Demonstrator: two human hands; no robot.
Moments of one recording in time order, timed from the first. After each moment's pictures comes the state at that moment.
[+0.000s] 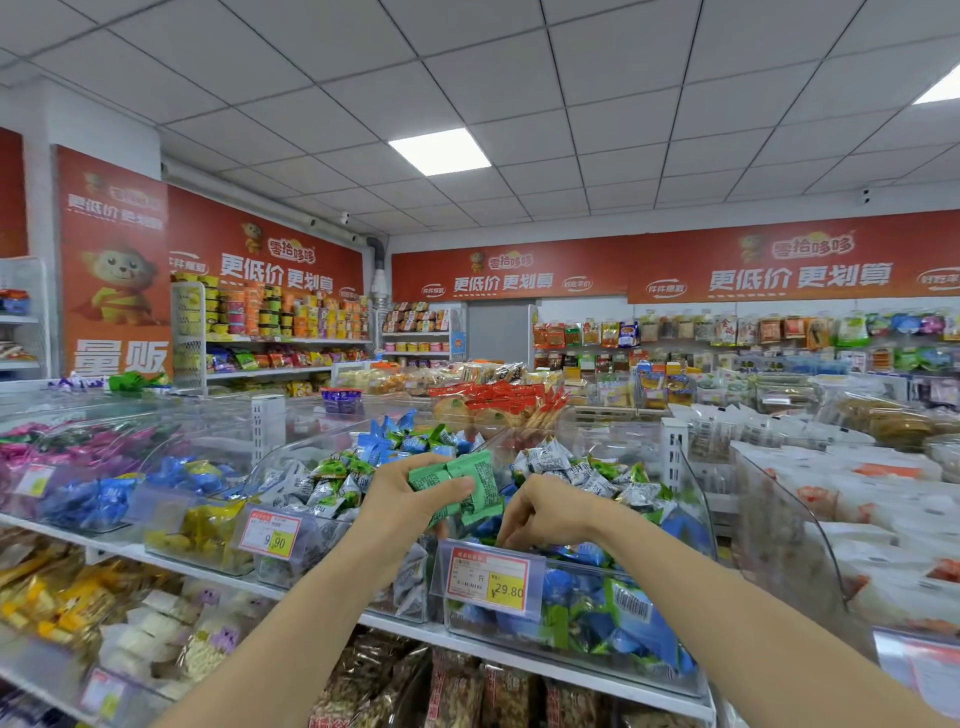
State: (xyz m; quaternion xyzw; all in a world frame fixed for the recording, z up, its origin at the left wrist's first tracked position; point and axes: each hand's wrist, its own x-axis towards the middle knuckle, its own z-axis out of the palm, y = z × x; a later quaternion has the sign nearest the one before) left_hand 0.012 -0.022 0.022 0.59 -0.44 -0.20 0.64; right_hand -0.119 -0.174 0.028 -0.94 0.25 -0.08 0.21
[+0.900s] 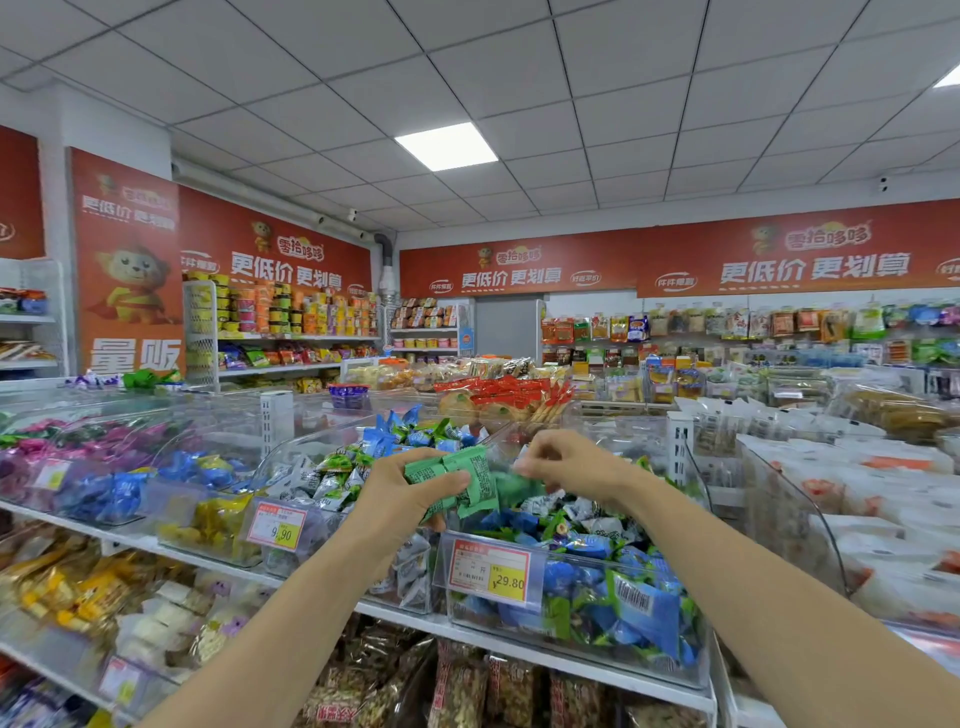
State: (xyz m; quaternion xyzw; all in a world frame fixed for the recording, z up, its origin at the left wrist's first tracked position) left_hand 0.022 -0.024 0.020 0.60 -0.44 -0.21 0.64; right_hand -0.137 -0.183 0.046 -0.89 0.23 -0.24 0.31
